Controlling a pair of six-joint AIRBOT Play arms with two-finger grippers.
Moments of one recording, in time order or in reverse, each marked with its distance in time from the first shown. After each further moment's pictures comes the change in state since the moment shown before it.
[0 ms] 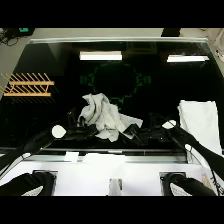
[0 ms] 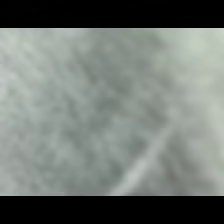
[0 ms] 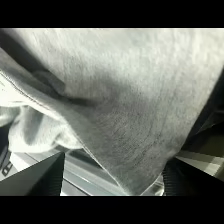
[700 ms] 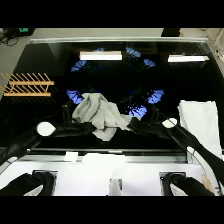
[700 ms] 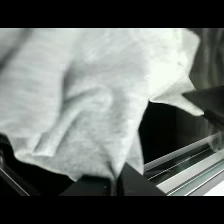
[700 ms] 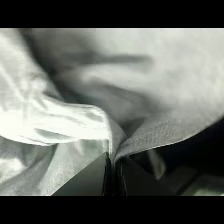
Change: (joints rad) left arm 0.100 0.160 0.069 0.013 -0.175 0.223; right arm 0.041 0.103 0.061 -0.026 -0.183 -0.034
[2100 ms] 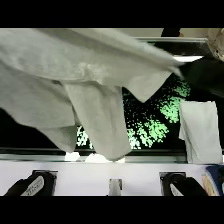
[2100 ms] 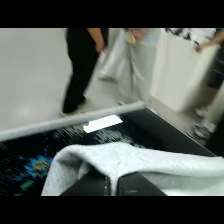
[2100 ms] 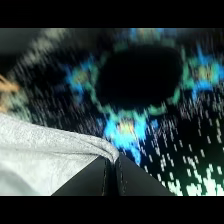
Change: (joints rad) left arm 0.688 -0.052 1.305 -0.167 -0.526 0.304; right arm -0.001 0.279 0.994 -0.967 0.613 0.441
